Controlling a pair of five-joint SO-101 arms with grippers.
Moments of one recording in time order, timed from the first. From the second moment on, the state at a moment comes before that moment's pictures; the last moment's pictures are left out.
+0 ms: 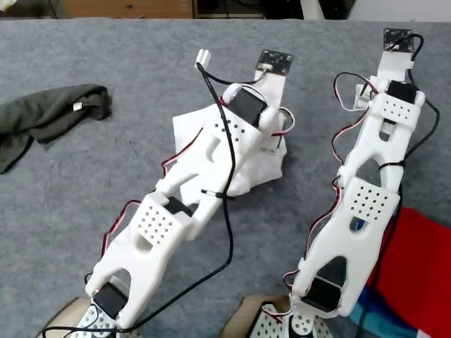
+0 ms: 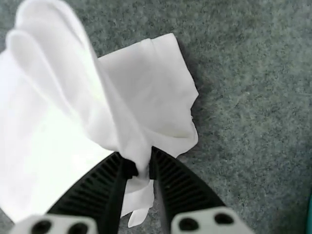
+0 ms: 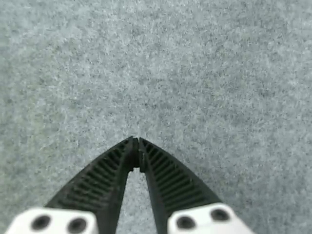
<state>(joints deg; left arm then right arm) 35.9 50.9 -72.7 97.6 10.2 21.6 59.0 -58.2 64.3 5.9</state>
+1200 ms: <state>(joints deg) 6.4 51.4 -69.8 97.9 15.3 21.6 59.0 -58.2 63.9 5.9</state>
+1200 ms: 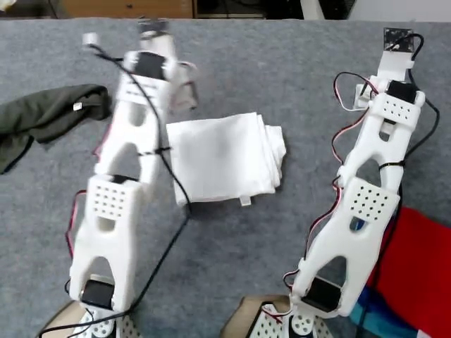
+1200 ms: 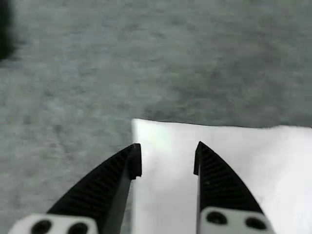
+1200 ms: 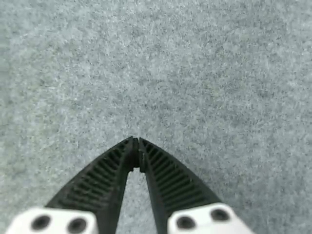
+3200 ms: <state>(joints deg) 3.3 64.6 -71.7 96.2 1.0 -13.8 2.9 5.6 89.5 -24.4</state>
